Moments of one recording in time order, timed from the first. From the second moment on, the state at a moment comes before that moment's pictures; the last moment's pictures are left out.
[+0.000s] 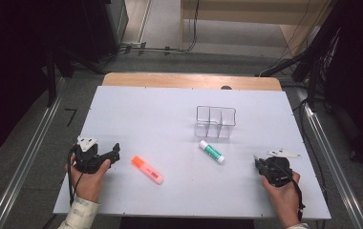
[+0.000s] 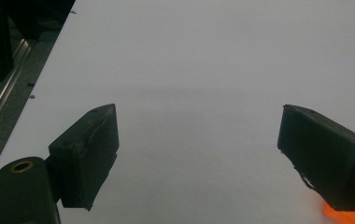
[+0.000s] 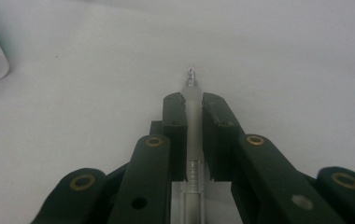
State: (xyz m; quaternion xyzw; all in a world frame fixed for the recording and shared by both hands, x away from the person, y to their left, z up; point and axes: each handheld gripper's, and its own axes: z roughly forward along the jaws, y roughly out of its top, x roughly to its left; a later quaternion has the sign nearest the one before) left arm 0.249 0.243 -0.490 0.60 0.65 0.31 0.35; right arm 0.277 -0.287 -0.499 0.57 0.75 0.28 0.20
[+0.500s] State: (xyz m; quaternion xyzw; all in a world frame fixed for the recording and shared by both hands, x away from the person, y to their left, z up) left arm 0.249 0.245 -0.490 0.60 0.65 0.31 0.36; right arm 0.274 -0.292 -0.490 0.56 0.74 0.31 0.21
